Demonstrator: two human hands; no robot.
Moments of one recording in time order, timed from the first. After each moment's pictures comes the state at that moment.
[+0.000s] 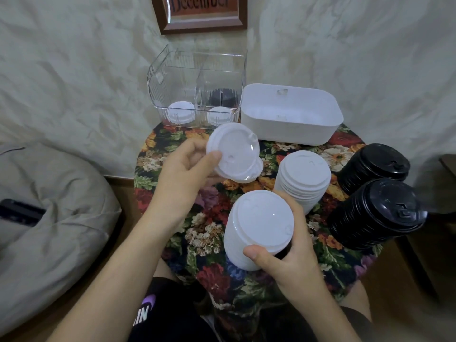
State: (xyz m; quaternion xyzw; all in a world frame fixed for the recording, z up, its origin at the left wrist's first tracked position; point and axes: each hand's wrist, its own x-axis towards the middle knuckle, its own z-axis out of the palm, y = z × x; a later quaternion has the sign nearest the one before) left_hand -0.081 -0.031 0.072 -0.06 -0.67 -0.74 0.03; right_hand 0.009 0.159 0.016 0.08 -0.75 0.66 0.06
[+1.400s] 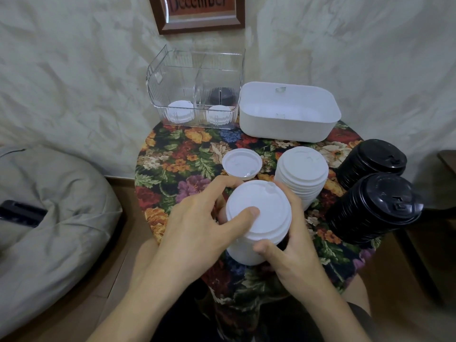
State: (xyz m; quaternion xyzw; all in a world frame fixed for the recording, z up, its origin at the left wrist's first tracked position) left_hand -0.016 -0.020 0.067 -0.09 -0.88 -0.46 0.04; right_hand 0.007 0.158 0.025 0.11 -0.73 0.67 0.05
